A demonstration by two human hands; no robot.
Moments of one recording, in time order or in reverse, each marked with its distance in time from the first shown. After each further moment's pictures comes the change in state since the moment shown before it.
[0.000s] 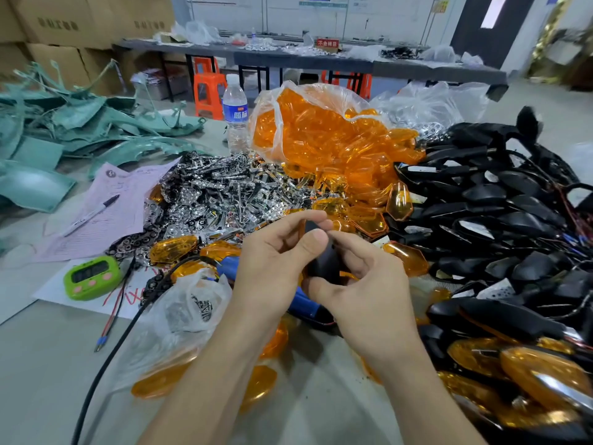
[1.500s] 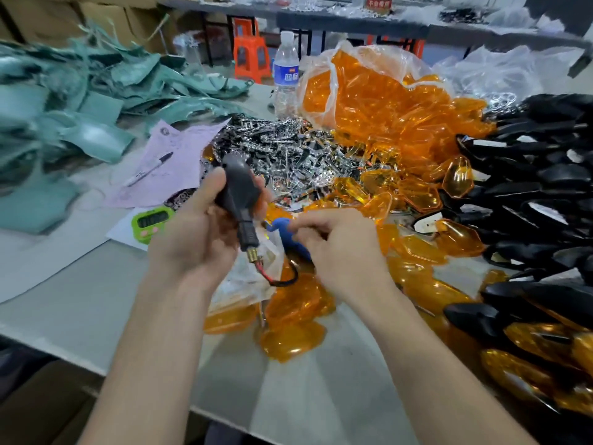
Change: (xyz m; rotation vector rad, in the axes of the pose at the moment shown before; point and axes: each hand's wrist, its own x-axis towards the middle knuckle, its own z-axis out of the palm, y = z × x) left_hand -0.015 0.036 -0.111 -0.548 0.324 -0.288; right_hand 0.020 -0.008 0.076 -0.377 -0.186 0.064
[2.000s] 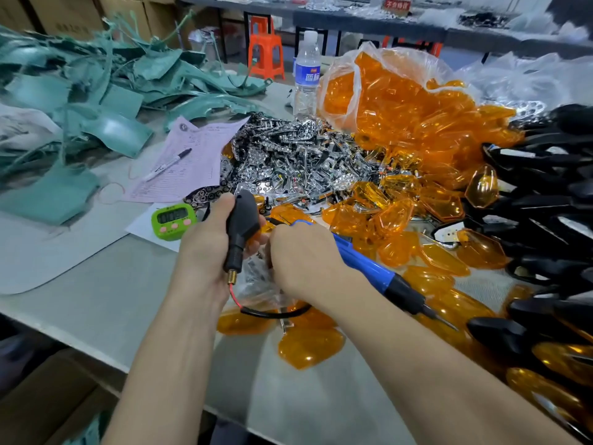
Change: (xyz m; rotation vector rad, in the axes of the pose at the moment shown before) left_hand 0.009 -0.010 -0.034 0.307 0.366 0.058; right_hand 0.022 -0.028 0.062 -0.756 -0.382 -0.301
